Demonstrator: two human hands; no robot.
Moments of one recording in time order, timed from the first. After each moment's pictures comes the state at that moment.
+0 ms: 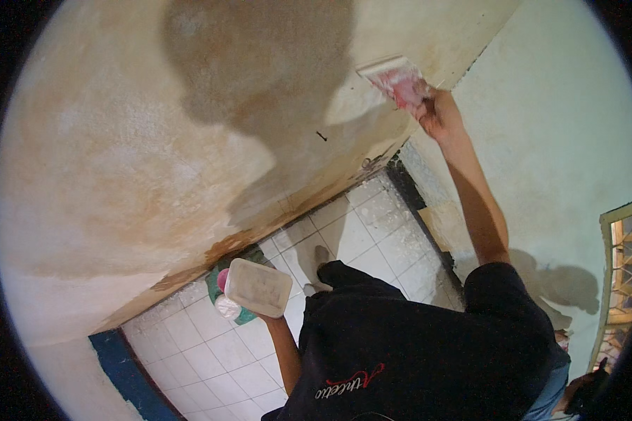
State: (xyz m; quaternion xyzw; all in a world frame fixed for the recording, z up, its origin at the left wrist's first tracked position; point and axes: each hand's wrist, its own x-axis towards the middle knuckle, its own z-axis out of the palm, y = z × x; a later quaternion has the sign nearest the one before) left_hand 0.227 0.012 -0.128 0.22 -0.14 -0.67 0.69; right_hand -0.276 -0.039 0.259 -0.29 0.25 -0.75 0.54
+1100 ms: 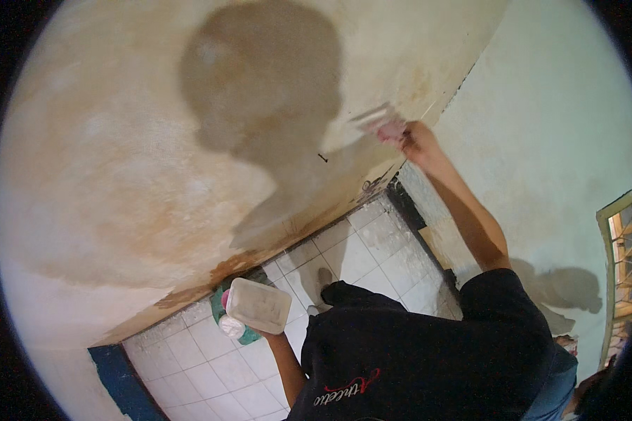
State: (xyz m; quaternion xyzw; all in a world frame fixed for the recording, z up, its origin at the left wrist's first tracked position) left_hand 0.230 0.005 -0.071 0.11 -0.06 -0.71 0.69; right_hand -0.250 -0.042 0.243 -0.28 0.46 -0.71 0.46
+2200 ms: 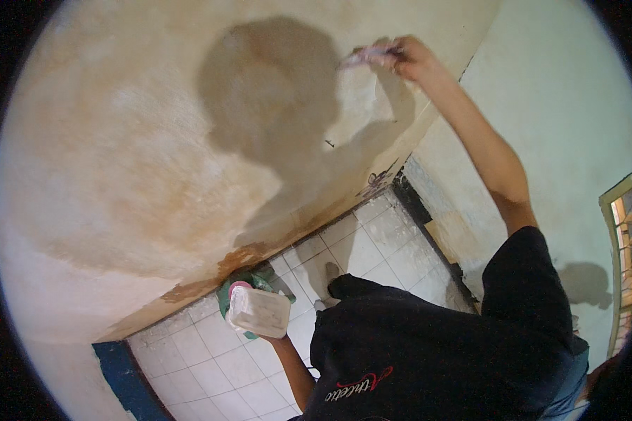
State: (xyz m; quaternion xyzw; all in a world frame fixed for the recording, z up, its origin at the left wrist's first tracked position) left_hand 0.295 0.038 -0.126 0.16 -0.21 -0.62 0.74; right_hand -0.281 -0.150 0.340 -0.66 0.47 -0.51 0.29
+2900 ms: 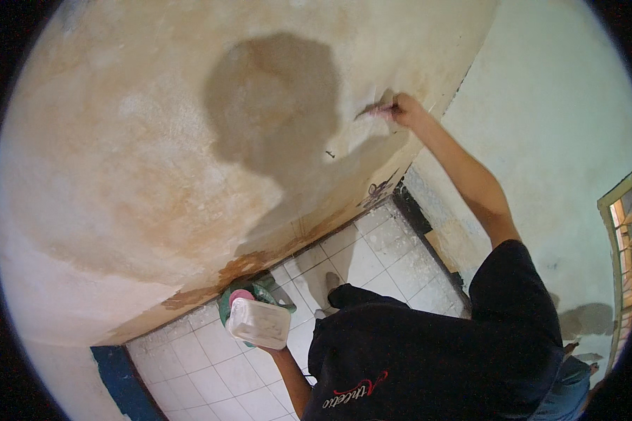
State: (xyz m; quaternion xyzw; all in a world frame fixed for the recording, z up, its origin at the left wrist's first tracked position) left_hand 0.265 0.045 -0.066 0.11 -0.22 -0.64 0.73; right_hand -0.320 -0.127 0.253 -0.21 0.45 -0.70 0.51
